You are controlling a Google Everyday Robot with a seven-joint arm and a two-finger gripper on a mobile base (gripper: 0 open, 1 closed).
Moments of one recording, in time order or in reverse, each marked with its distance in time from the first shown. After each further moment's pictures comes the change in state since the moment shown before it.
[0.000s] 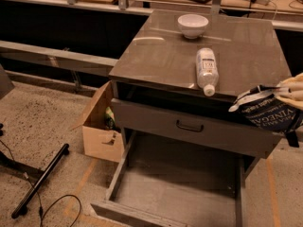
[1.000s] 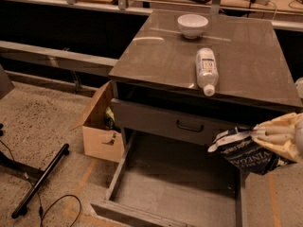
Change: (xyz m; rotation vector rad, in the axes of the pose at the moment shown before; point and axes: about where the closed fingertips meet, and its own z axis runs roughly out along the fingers) arm -0.004 0.094 0.015 -0.177 -0.068 0.130
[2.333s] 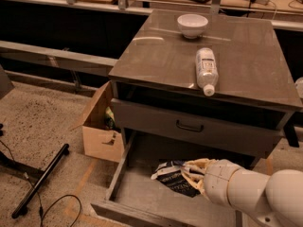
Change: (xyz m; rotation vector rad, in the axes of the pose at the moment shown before) arm -0.015 0.123 0.165 -0.033 -0.144 0.044
